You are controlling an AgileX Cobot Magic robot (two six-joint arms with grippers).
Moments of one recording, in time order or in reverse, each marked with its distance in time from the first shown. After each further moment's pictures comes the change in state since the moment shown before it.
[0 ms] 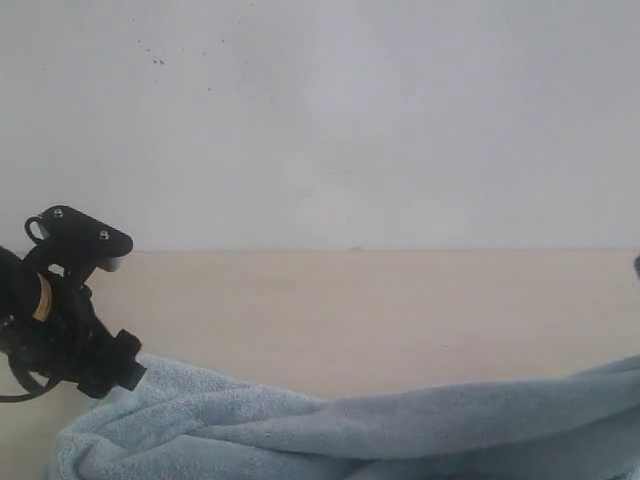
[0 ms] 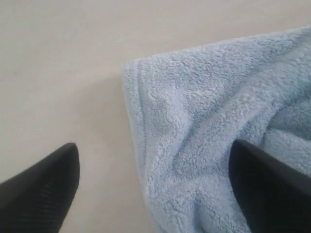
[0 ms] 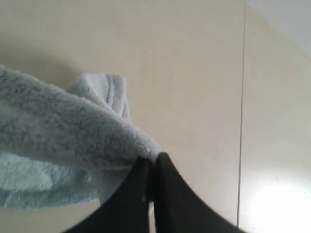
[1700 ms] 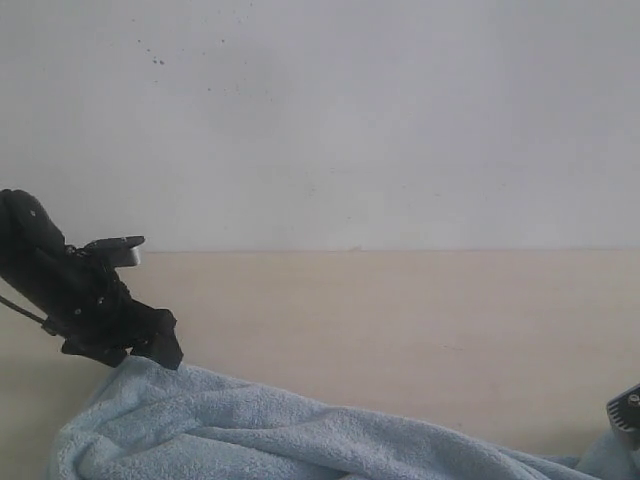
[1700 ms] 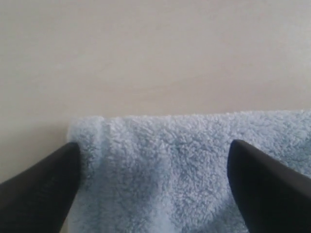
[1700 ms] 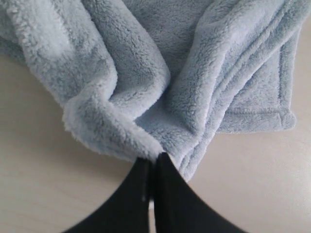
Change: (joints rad) left arm 0.300 0.520 -0.480 -1.071 0.212 0.924; right arm 0.000 0.026 0.213 0.406 -0.149 -0.143
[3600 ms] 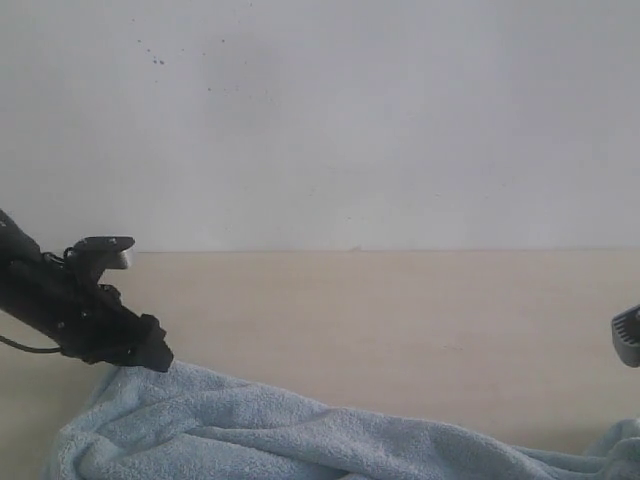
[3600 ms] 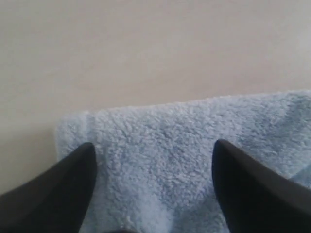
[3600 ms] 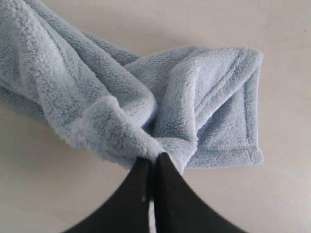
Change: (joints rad) left arm 0.010 -0.095 0.157 -0.178 -0.127 0.280; right arm 0.000 -0.067 -0.131 0.030 0.065 -0.043
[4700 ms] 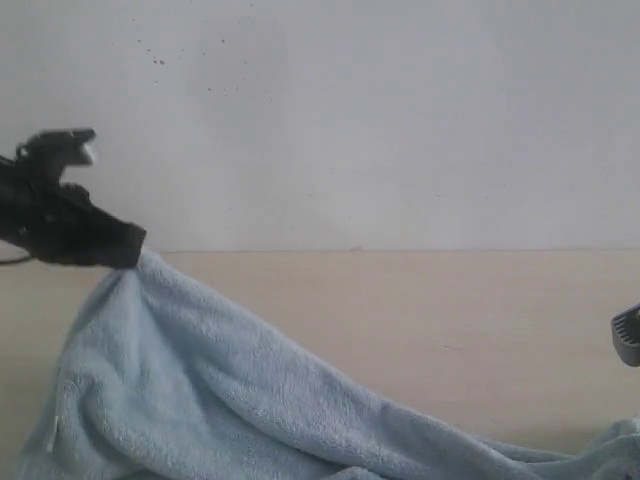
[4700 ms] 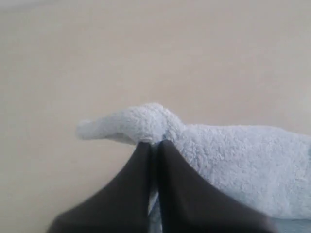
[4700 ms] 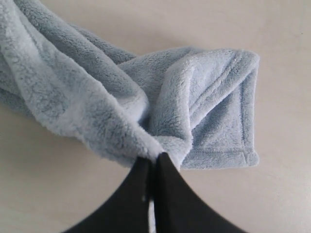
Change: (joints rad) left arm 0.000 -0.292 -0.030 0.041 0.034 -0.118; right arm 0.000 0.000 0.000 -0.008 -0.002 0.000
